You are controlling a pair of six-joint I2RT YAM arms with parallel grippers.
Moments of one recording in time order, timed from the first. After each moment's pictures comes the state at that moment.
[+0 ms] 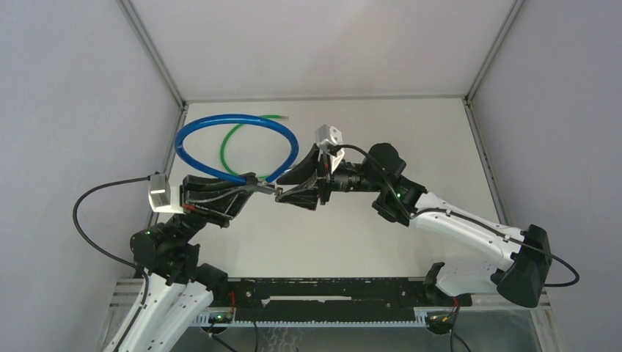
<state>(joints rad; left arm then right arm) -0.42 0.42 0.58 0.64 0.55 -0.72 0.95 1.25 1.09 0.35 -0.65 0.29</state>
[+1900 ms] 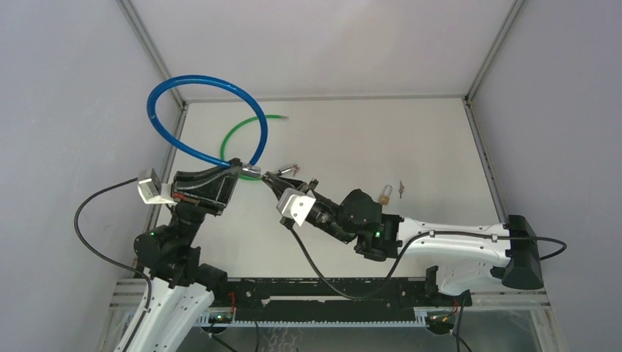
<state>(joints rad) -0.37 0.37 0.52 0.59 0.31 -0.88 1.36 1.29 1.07 0.46 0.24 -0.66</state>
